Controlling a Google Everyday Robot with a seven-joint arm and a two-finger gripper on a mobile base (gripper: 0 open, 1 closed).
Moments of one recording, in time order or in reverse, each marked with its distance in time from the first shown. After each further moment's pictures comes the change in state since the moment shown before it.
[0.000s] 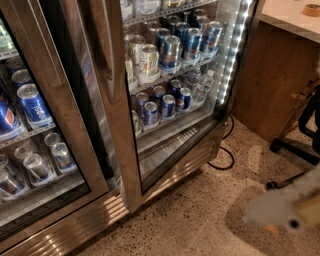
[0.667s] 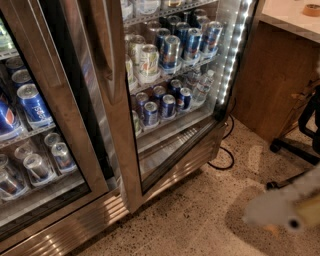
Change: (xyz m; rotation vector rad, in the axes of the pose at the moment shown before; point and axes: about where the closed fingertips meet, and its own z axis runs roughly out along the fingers) arm 0.000 0.000 0.000 0.000 0.000 0.000
